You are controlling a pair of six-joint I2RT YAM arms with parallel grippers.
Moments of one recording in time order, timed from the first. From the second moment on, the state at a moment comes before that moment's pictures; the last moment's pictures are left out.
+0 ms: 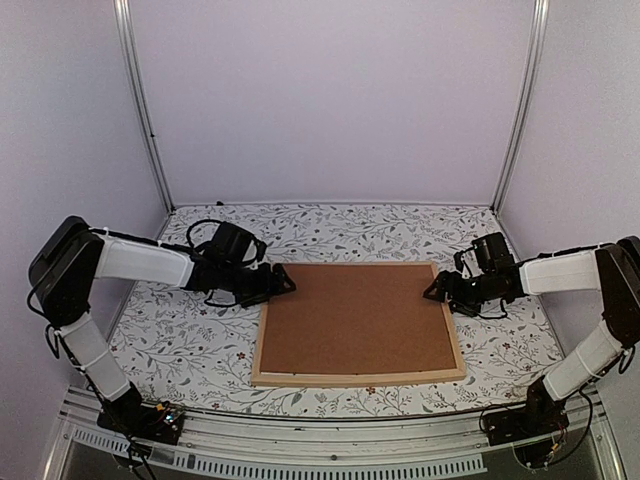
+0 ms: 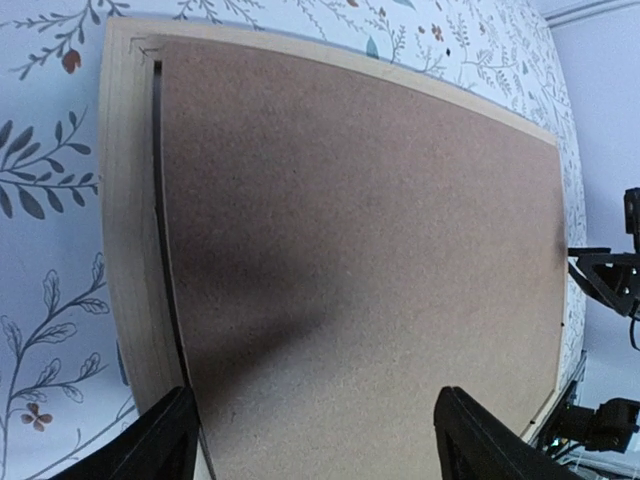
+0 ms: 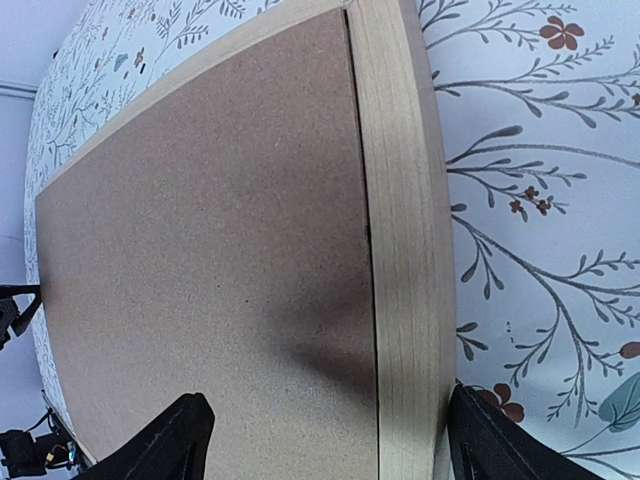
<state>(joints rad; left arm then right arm) -0.62 1.71 0.90 -0.01 0.23 -0.75 0.31 1.51 0.67 -0.10 -0.34 0.58</state>
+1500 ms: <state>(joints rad) -0.56 1.52 0.80 0.55 0.61 -0.76 0.30 1.51 0.69 -0.16 -0.29 0.57</state>
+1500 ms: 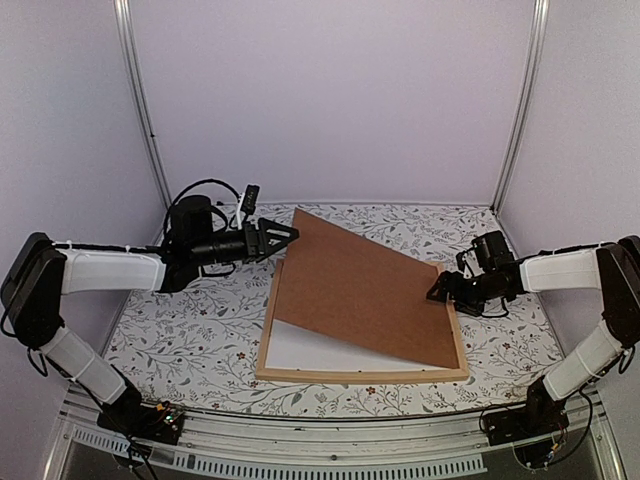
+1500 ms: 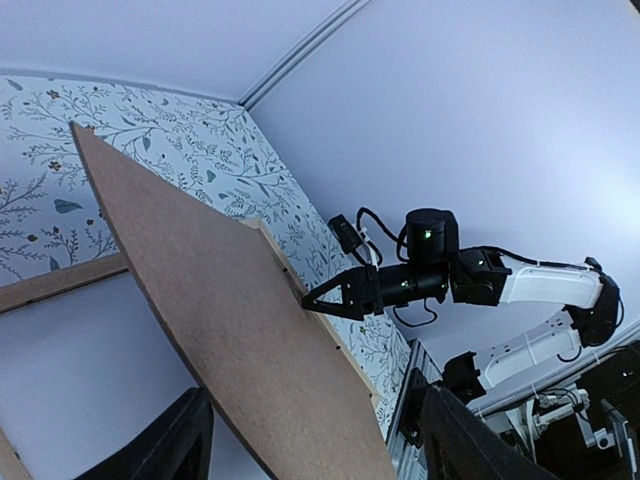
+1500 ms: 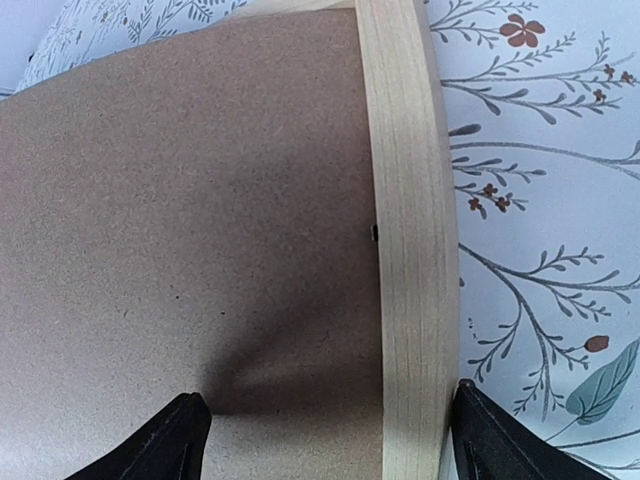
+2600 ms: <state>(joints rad) -0.68 1.50 0.77 0.28 0.36 -1.03 0.31 1.51 0.70 -0.16 -0.47 0.59</state>
